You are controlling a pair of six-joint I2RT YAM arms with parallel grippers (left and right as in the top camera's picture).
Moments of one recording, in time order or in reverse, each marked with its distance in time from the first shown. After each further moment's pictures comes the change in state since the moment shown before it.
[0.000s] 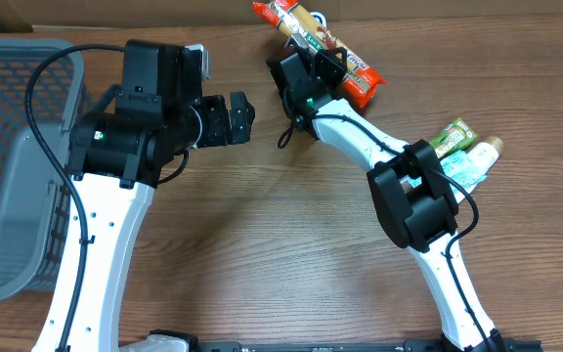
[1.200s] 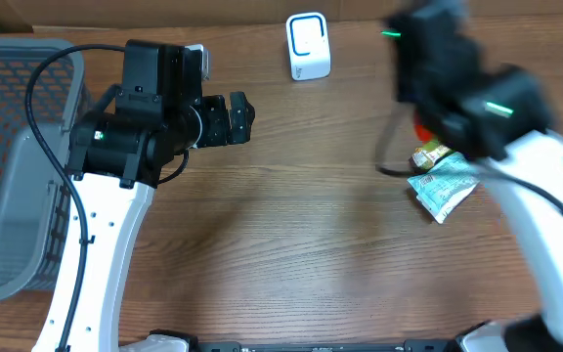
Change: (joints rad) left arm 0.000 0.000 0.000 0.000 0.000 0.000; right arm -0.121 -0.885 0.042 -1.099 -0.452 1.094
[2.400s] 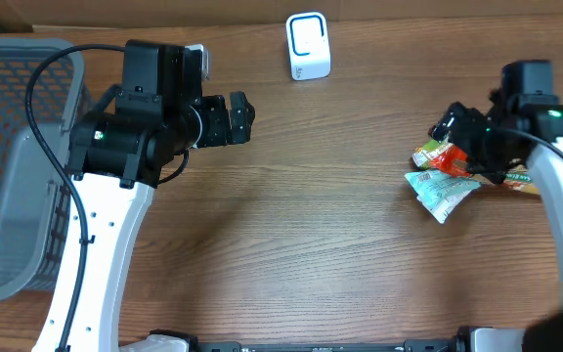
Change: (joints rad) left arm 0.000 0.000 0.000 0.000 0.000 0.000; right arm -0.494 -0.072 -0.659 0.259 -0.811 0.089
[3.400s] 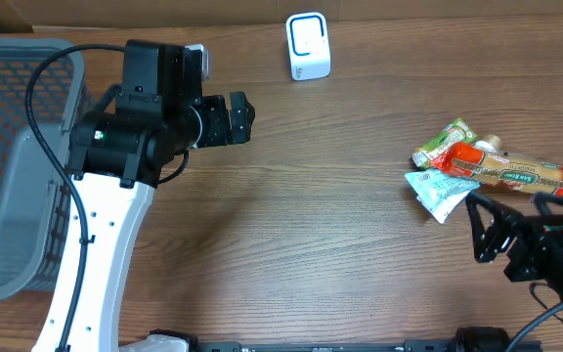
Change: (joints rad) left arm 0.000 0.000 0.000 0.000 0.000 0.000; right arm 0.057 -0.756 0.117 -0.184 -0.005 -0.312
